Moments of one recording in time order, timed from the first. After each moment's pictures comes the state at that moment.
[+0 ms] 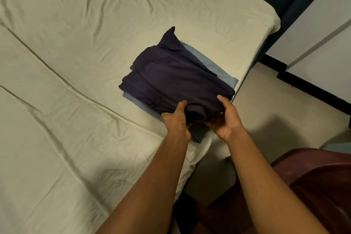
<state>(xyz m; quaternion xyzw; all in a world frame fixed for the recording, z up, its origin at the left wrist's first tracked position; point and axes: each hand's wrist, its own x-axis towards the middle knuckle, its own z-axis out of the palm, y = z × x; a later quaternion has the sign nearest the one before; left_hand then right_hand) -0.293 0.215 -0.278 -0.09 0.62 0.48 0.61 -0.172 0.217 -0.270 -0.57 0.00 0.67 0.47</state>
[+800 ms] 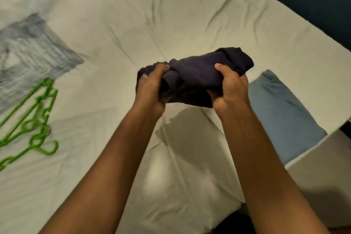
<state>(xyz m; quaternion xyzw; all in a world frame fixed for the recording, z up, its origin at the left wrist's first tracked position) -0.621 0.132 -0.105 0.02 0.56 0.67 0.49 -0.490 0.192 -0.089 -0.48 -0.19 0.70 0.49</state>
